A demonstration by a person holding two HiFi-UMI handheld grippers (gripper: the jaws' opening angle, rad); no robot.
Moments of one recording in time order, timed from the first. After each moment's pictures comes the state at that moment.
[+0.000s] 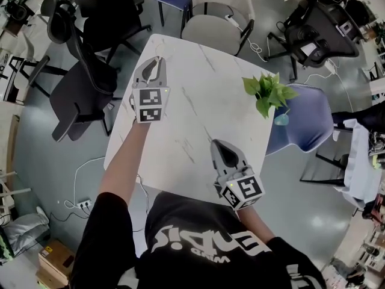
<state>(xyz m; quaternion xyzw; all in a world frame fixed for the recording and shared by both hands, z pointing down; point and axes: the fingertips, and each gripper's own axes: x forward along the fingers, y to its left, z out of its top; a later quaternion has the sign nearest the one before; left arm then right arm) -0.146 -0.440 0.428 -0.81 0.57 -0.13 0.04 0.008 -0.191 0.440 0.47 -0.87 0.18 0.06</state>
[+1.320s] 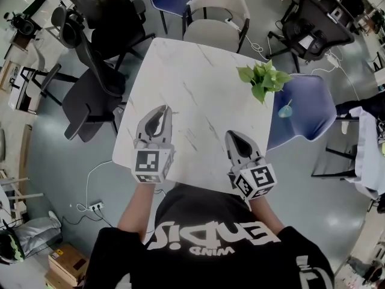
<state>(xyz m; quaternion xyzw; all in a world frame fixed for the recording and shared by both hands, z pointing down) -0.110 -0.220 0.385 -0.84 0.53 -0.09 -0.03 0.062 -0.150 0.421 0.50 -0.85 0.15 0.03</state>
